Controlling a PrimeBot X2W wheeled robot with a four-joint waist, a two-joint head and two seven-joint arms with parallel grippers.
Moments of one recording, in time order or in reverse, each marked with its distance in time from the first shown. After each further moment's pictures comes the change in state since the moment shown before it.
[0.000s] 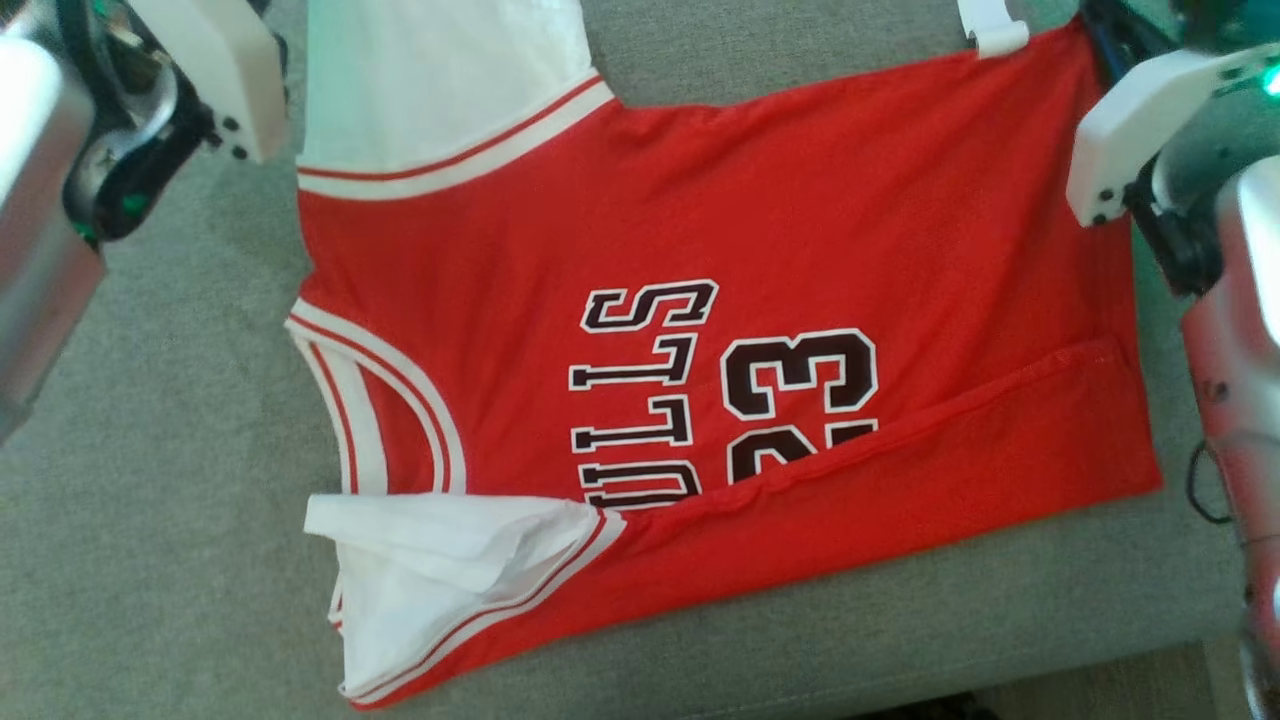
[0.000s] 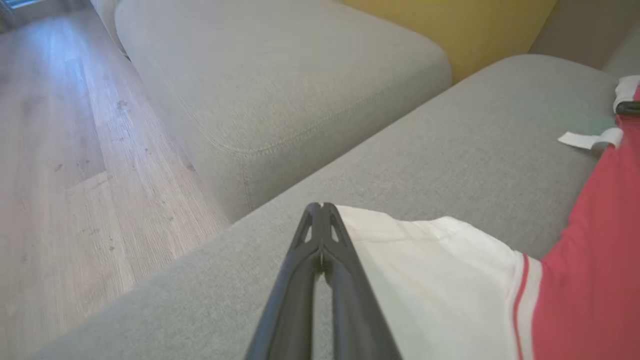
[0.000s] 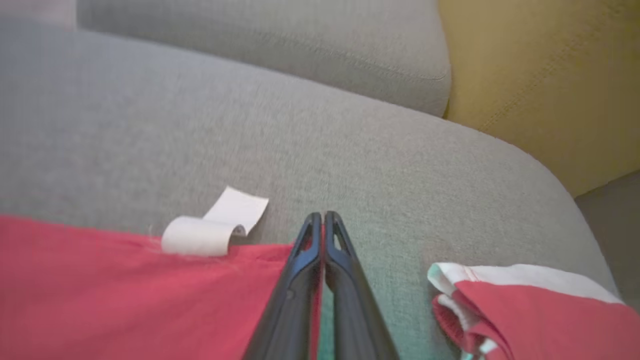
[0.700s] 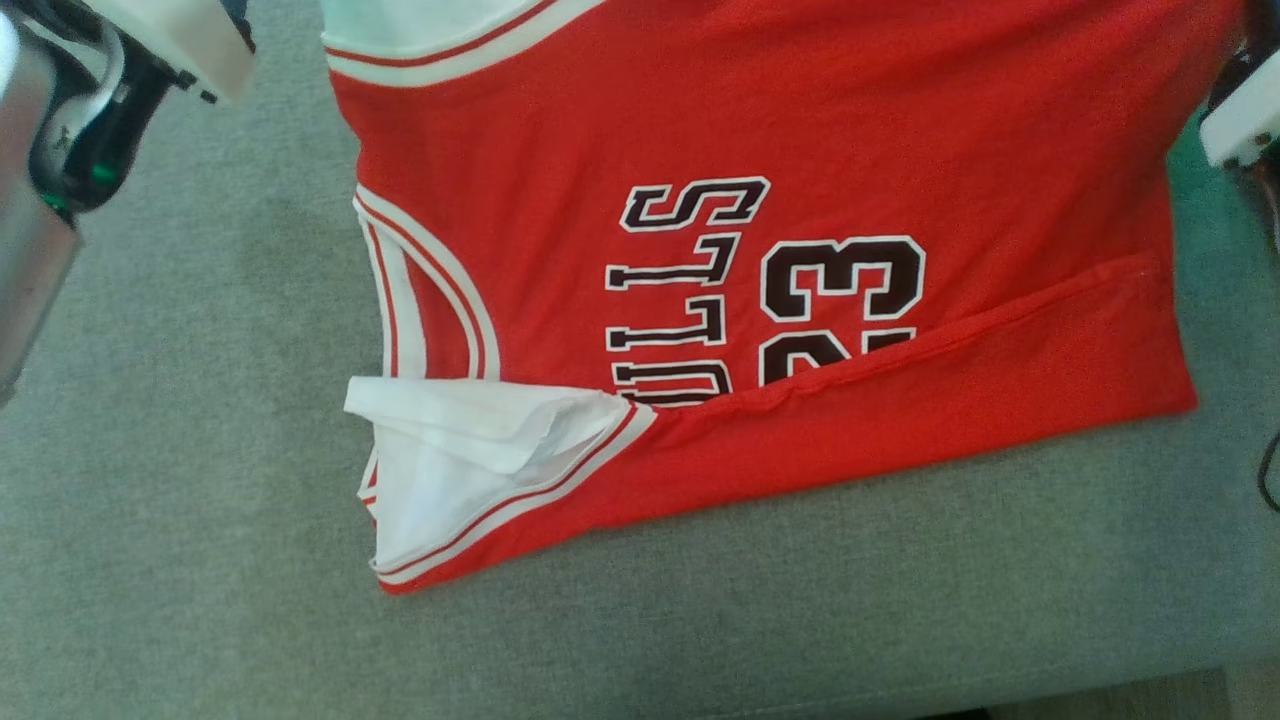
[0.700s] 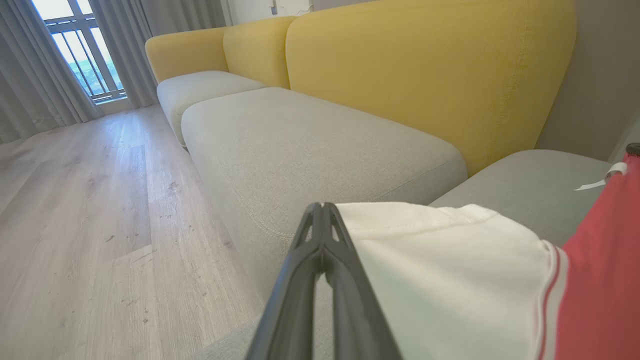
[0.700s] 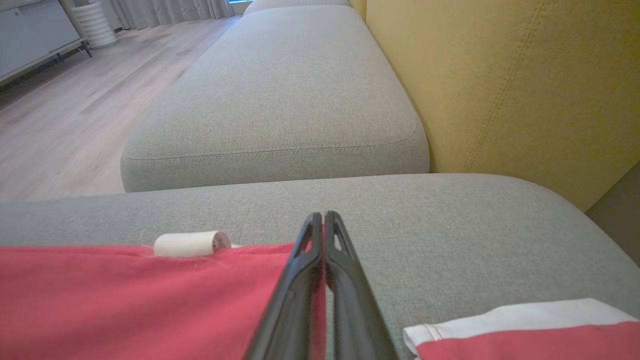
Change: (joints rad) left arm -0.019 -0.003 0.054 0.009 0.028 0.001 -0.265; right arm 0.010 -0.109 -0.064 -0.057 0.383 0.000 -0.102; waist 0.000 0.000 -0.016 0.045
